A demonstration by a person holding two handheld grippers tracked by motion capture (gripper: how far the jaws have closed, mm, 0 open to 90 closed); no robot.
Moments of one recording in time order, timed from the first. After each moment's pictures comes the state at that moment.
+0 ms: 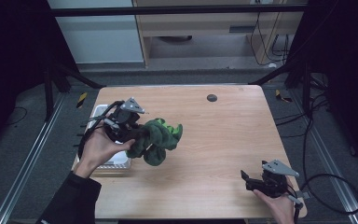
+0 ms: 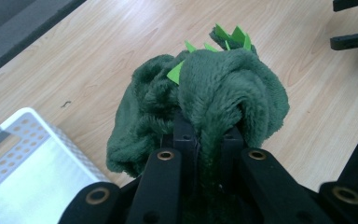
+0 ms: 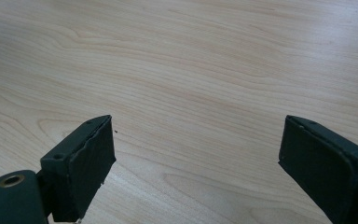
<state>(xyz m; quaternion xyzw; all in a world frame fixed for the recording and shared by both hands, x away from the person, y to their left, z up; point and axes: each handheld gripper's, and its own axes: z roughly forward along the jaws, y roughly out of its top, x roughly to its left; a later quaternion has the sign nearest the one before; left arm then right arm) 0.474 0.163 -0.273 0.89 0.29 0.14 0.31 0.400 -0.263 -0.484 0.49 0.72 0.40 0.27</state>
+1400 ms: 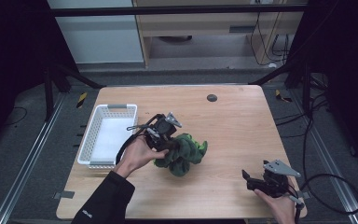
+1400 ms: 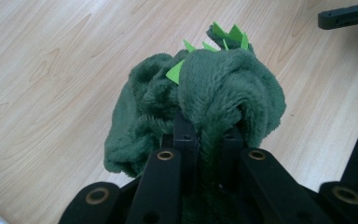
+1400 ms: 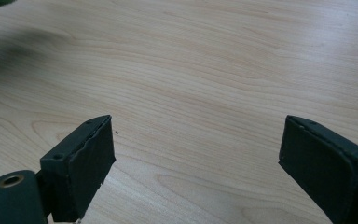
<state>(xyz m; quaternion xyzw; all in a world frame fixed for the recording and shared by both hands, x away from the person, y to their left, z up) 0.494 0.087 -0.339 0.92 0.25 0.08 0.28 0.399 -0.266 -0.484 0.49 0.72 0.40 0.28</state>
